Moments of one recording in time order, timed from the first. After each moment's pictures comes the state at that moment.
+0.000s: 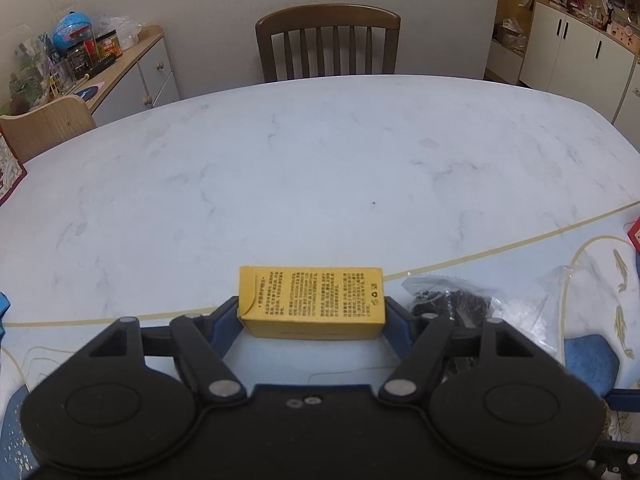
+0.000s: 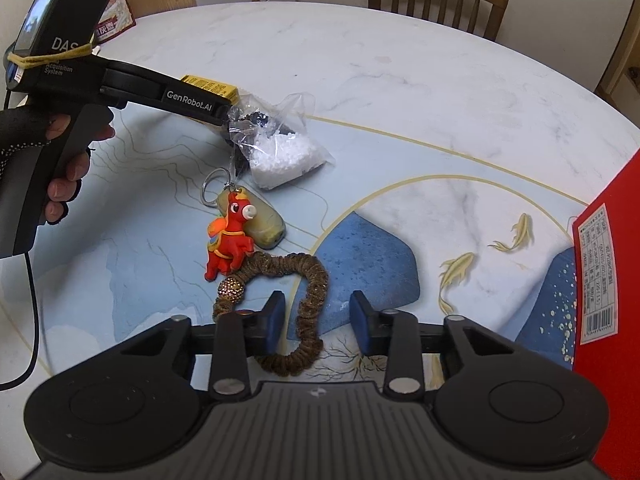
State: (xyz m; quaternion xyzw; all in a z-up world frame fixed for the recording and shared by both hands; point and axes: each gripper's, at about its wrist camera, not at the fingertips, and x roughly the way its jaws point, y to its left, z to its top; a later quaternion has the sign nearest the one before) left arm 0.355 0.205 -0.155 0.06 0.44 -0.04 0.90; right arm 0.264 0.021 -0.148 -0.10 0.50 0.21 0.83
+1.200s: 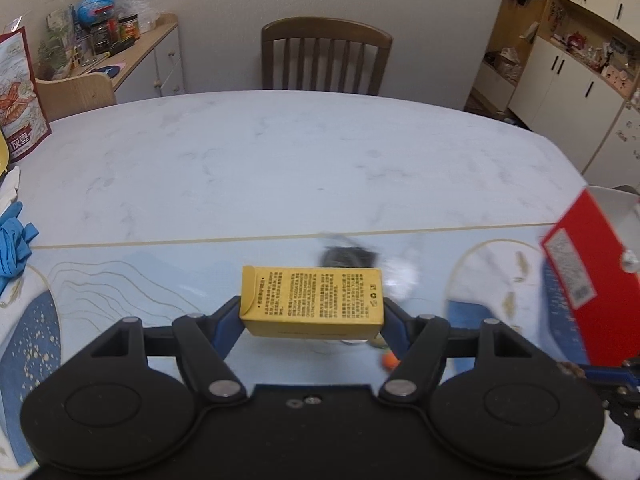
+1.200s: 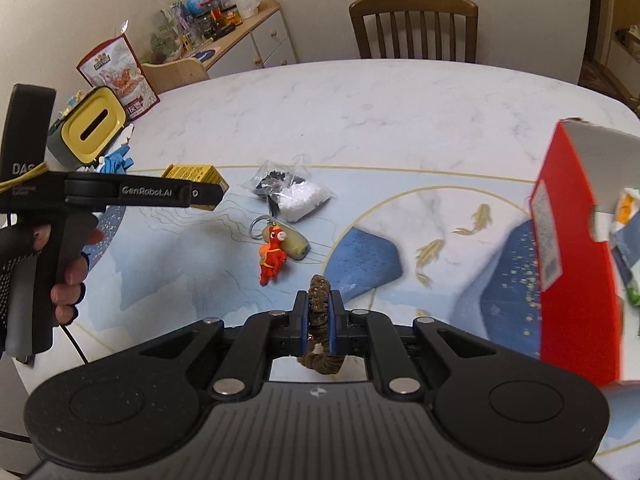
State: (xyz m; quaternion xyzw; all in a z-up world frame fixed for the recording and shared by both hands) left arm 0.267 0.185 -0.087 -0.02 0.45 -0.05 0.89; right arm 0.214 -0.039 -0.076 0.01 0.47 0.23 0.85
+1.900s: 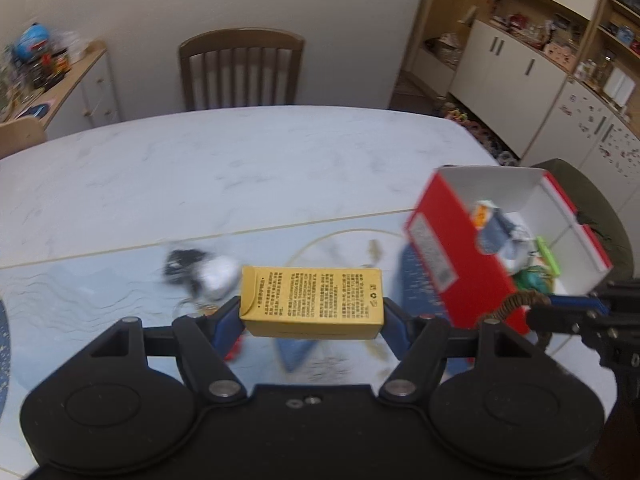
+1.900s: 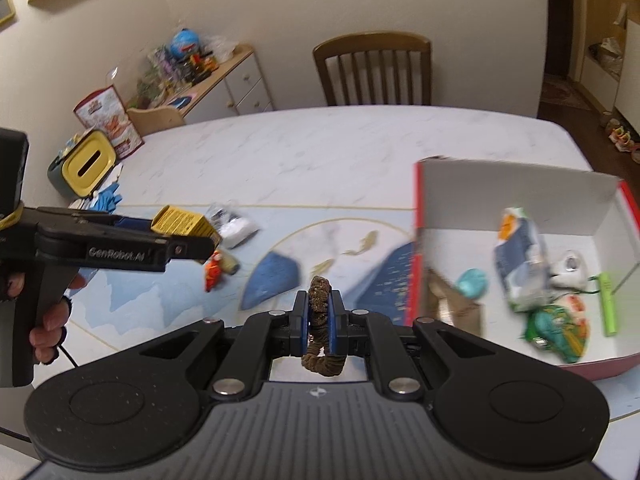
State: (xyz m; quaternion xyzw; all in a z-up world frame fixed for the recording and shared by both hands) left arm 0.224 0.056 -0.032 0.00 0.45 -0.12 0.89; right arm 0.195 -0.169 -0.012 0.02 0.43 0.21 0.88
